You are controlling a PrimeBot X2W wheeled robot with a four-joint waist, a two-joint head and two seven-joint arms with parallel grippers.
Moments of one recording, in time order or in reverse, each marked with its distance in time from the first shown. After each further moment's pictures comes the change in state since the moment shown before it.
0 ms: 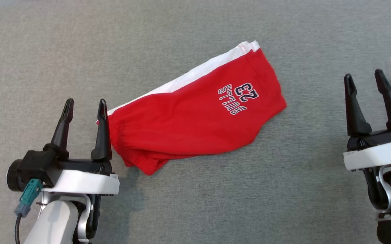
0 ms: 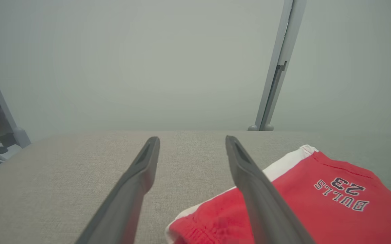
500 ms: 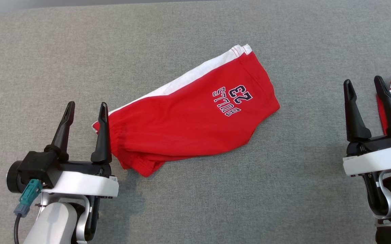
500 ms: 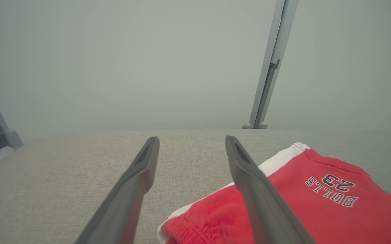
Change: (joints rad) left arm 0.014 0.014 -0.007 -0.005 -0.006 0.005 0.019; right arm 0.050 0.034 -0.030 -0.059 -0.011 0.000 0.041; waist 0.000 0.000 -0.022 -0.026
